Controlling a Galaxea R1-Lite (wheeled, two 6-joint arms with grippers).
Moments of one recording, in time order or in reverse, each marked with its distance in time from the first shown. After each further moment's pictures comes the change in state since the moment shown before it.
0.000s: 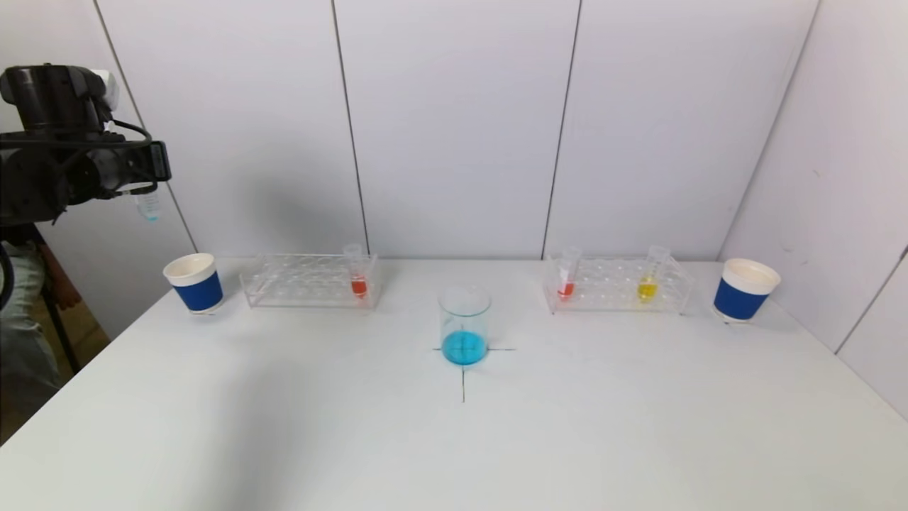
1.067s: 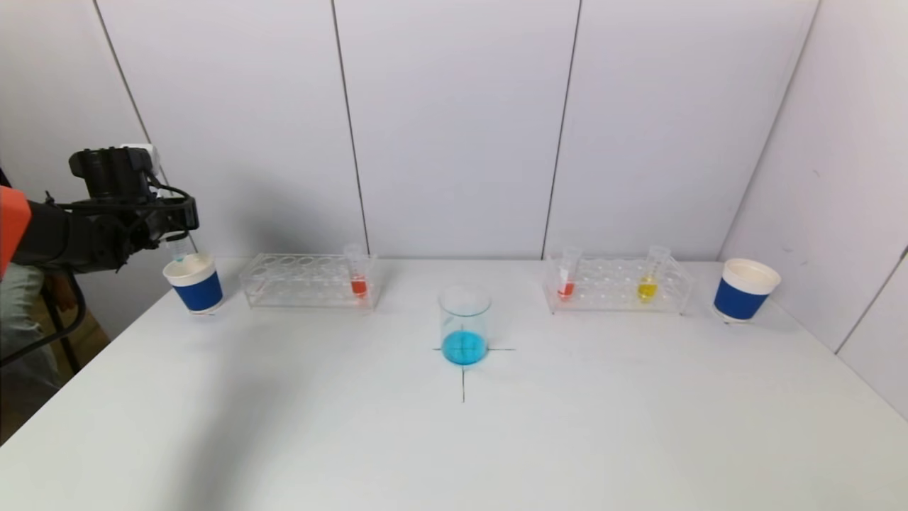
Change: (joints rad) left arm 0.047 0.256 0.001 -0.187 -0.036 0.000; right arm 0.000 0.000 0.000 0.000 0.000 0.000
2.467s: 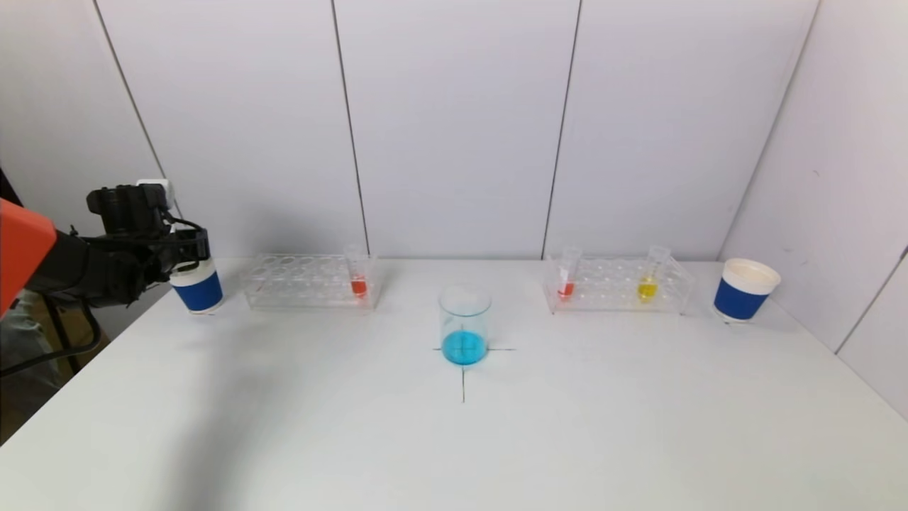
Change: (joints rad) left arm -0.002 0.029 0.174 -0.151 -0.023 0.003; right arm 0.000 0.000 0.000 0.000 0.000 0.000
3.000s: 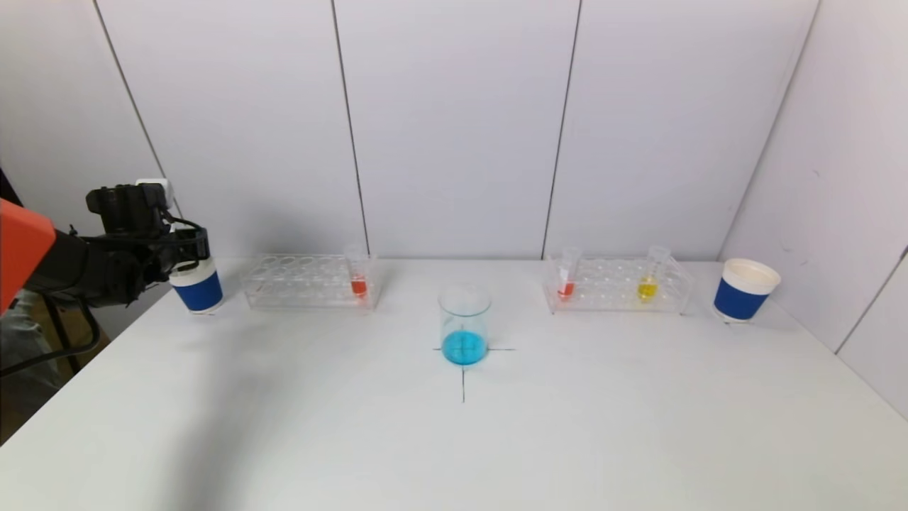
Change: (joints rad) left arm 0.000 -0.002 0.001 0.000 0.000 -0.003; right arm 0.000 0.000 0.000 0.000 0.000 -0.001
